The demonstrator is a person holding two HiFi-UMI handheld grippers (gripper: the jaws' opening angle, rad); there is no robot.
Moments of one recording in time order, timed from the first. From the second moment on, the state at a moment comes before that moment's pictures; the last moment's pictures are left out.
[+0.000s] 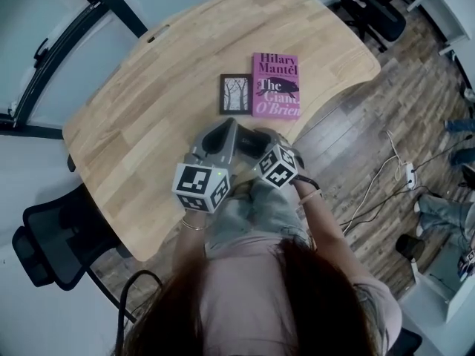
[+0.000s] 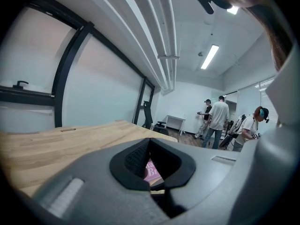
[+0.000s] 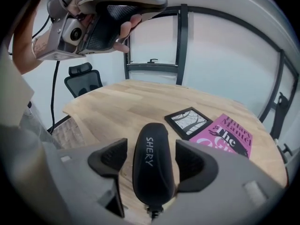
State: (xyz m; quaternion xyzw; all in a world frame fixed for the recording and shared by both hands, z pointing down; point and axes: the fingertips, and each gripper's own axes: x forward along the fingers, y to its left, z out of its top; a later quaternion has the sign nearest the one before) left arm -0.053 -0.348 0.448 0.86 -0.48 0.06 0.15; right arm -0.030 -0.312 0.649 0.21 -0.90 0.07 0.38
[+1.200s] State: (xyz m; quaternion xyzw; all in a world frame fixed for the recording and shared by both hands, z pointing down) left arm -0.078 -0.345 0.472 0.84 -0.51 0.06 0.18; right arm -0.031 -0.310 0.711 0.17 -0.87 0.10 0.46
